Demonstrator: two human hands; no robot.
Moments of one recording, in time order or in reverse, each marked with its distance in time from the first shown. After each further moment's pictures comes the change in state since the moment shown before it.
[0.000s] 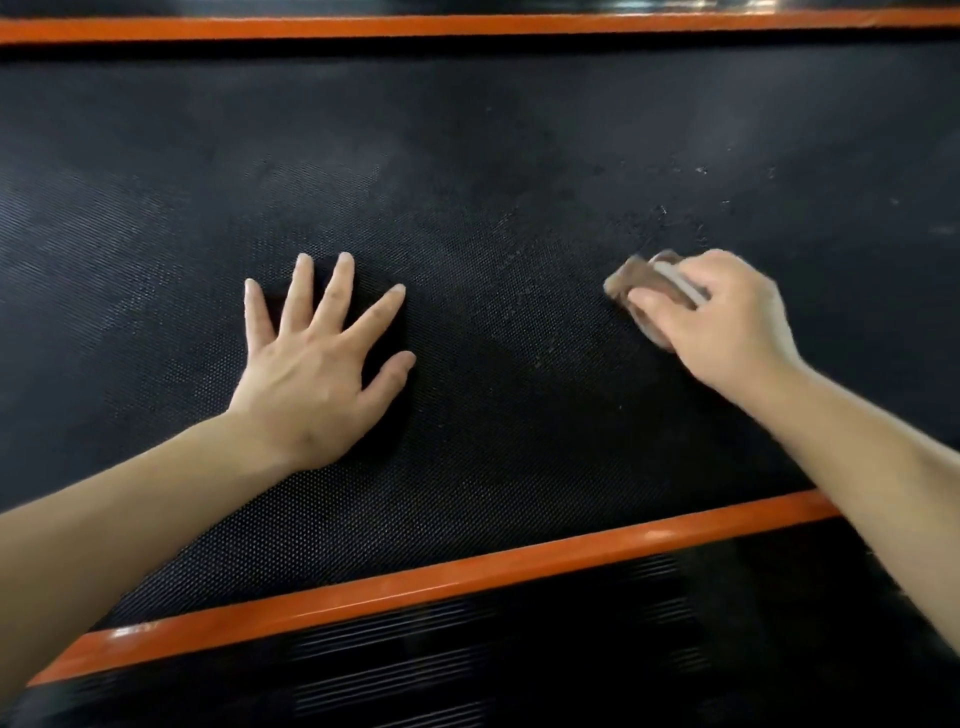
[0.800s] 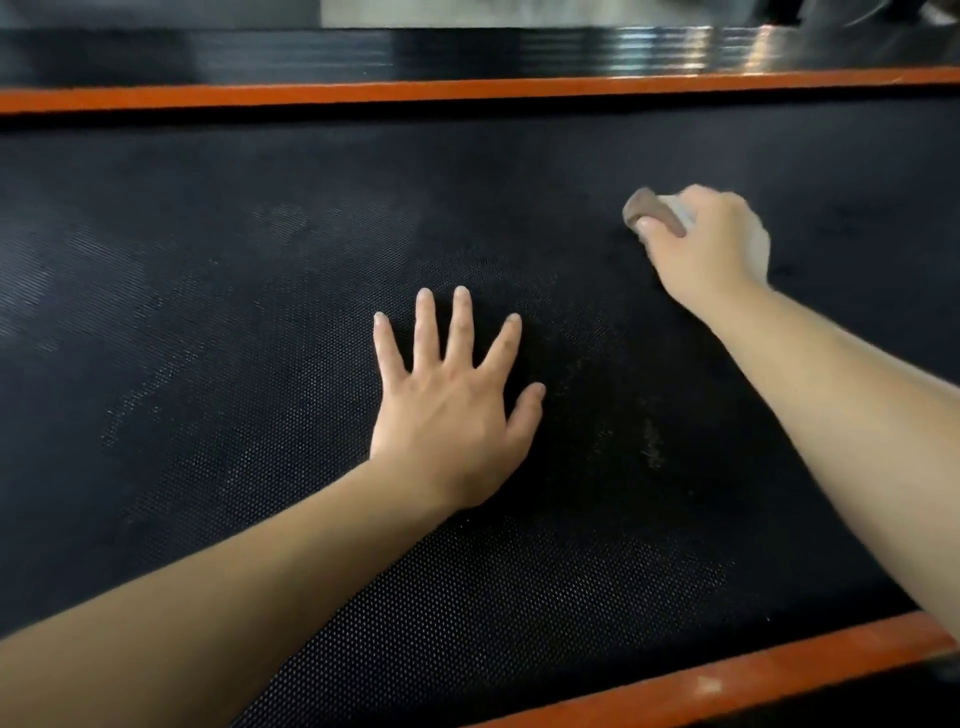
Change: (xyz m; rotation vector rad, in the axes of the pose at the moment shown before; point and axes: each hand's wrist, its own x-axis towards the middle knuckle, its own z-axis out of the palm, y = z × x) left_hand 0.057 0.053 0.008 0.015 0.019 0.029; right_hand 0.129 -0.025 0.041 -0.223 0.173 0.142
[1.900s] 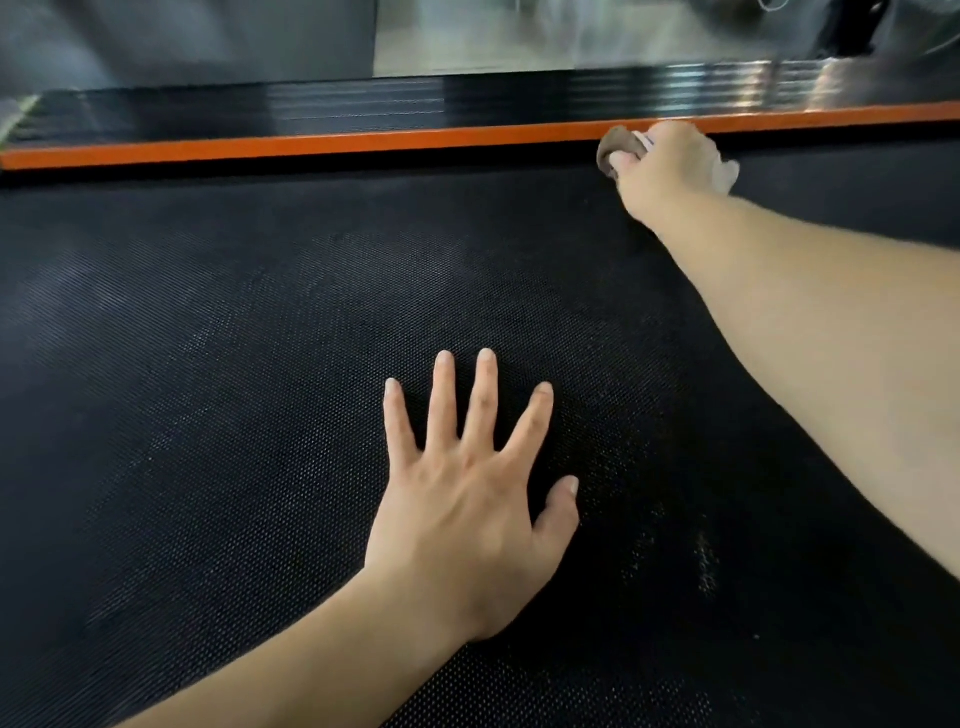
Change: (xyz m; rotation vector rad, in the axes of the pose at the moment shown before) left_hand 0.000 0.006 -0.001 -0.020 0.053 0.006; right_hand 0.155 -0.055 0.069 -0.027 0.026 0.080
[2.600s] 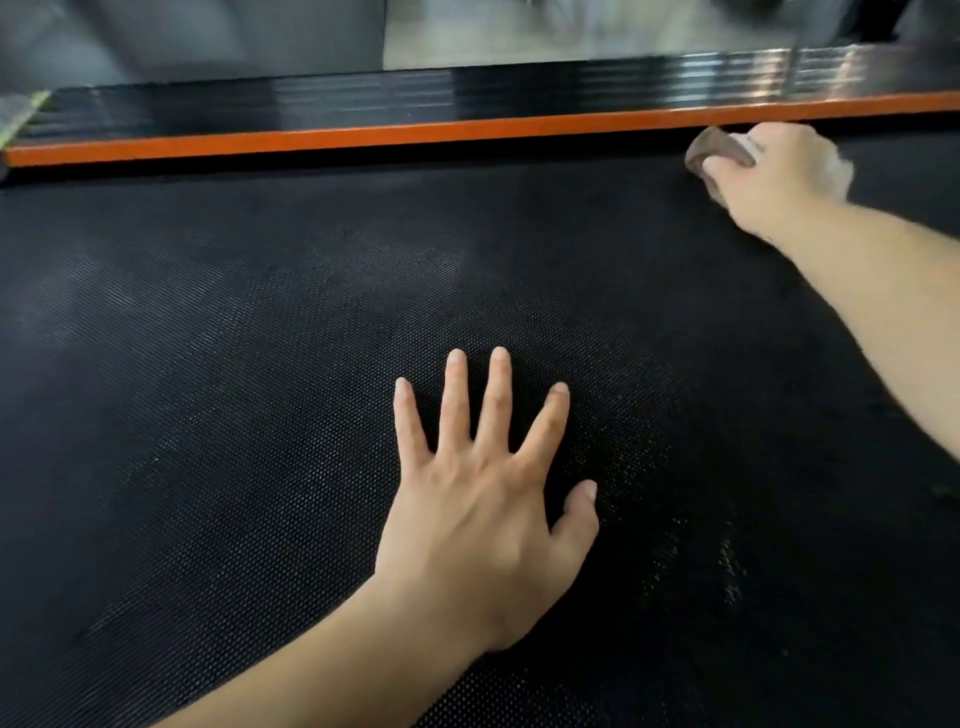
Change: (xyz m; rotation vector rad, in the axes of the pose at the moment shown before) left_hand 0.001 -0.001 0.002 0.002 0.013 -0.002; right_hand -0.004 0.064 -0.032 -0.007 -0.040 -0.033
